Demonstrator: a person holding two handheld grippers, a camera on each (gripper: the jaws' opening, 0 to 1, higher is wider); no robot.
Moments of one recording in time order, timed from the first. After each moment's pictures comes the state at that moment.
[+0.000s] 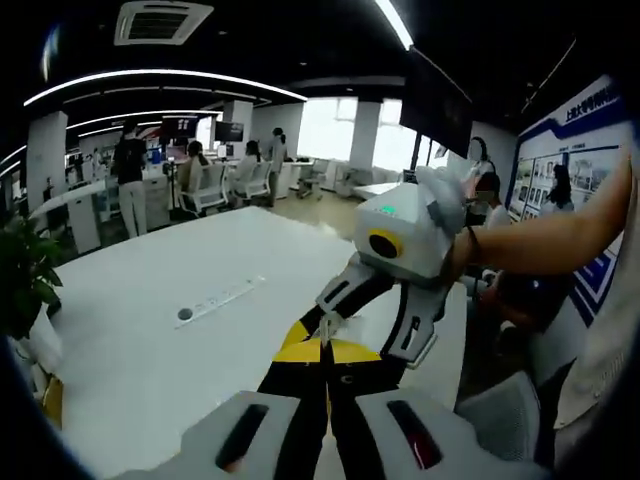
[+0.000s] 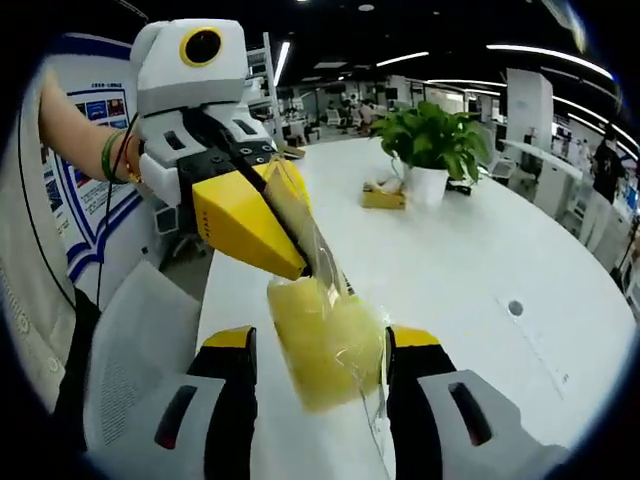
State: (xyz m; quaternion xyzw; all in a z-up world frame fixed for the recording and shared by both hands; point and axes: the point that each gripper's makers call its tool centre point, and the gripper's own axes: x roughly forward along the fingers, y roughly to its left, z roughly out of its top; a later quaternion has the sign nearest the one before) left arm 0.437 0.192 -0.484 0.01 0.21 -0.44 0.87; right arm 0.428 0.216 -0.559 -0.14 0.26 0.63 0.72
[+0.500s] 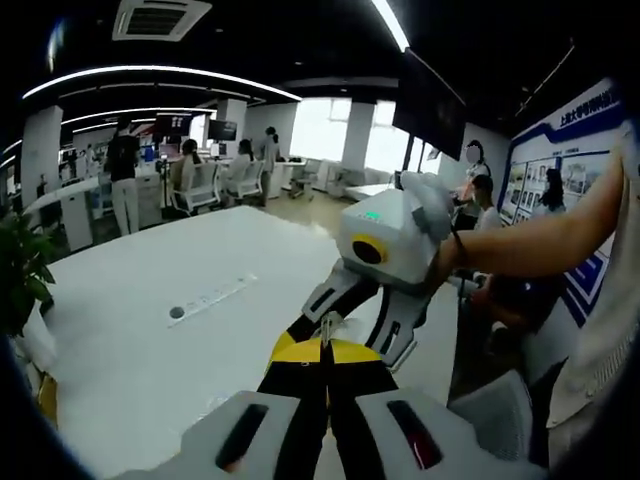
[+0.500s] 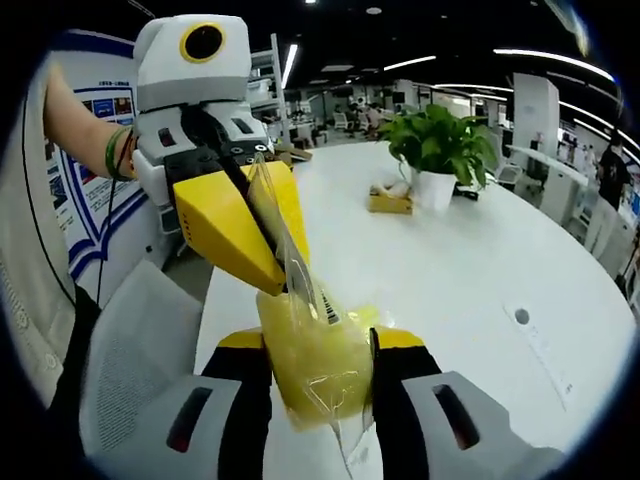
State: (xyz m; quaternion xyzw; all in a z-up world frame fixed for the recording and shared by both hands) left arm 0.429 0.188 -0.482 0.01 0.22 -0.45 0.86; right arm 0.424 0.225 -0.558 -0.15 0.24 0.64 0.71
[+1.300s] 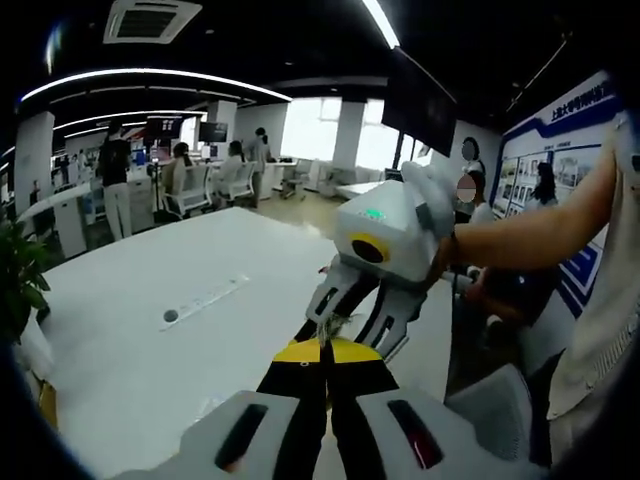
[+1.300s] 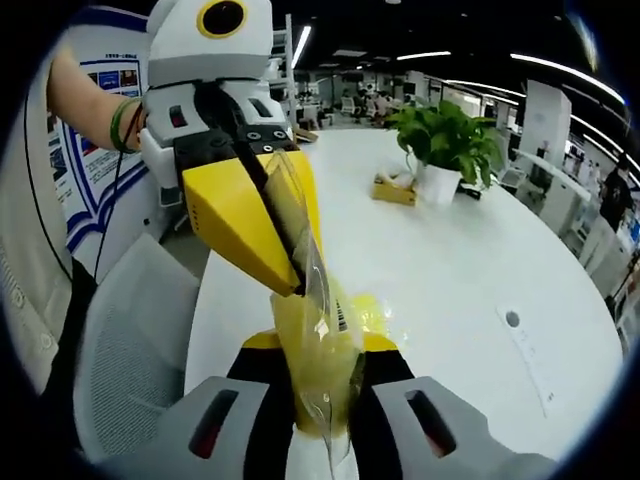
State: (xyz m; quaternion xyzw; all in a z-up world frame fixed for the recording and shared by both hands) left arm 0.421 0.183 -0.483 0.02 0.21 -0.47 0.86; right arm 0.423 0.215 -0.563 -0.21 0.25 0.64 0.70
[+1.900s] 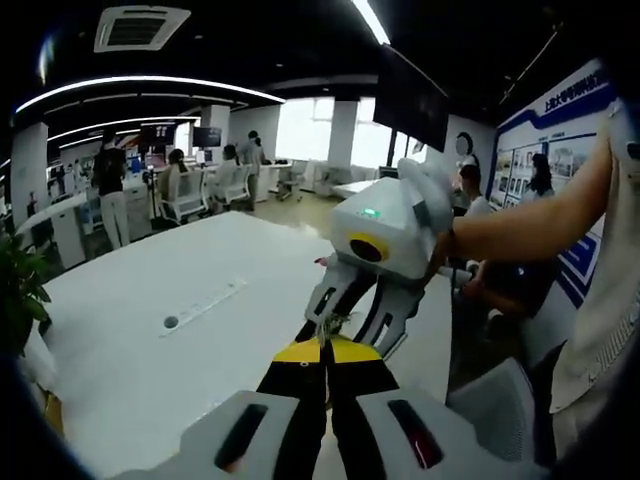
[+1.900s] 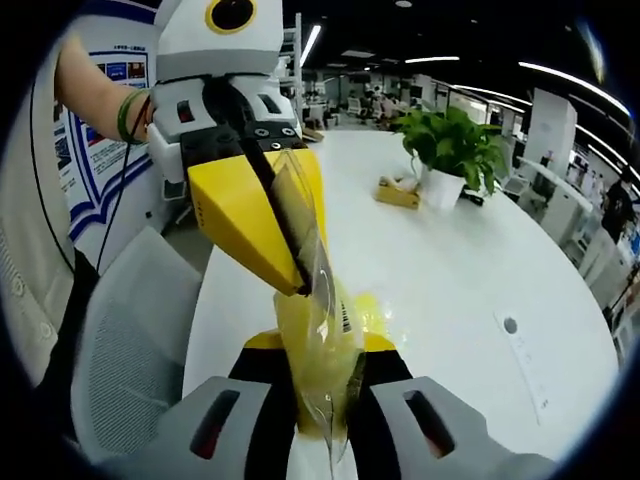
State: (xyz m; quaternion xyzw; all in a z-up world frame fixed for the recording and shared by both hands) left arm 0.416 0.180 -0.480 0.03 0.20 -0.48 0.85; right arm 0.417 0.212 -0.560 -0.22 0.24 0.65 0.69
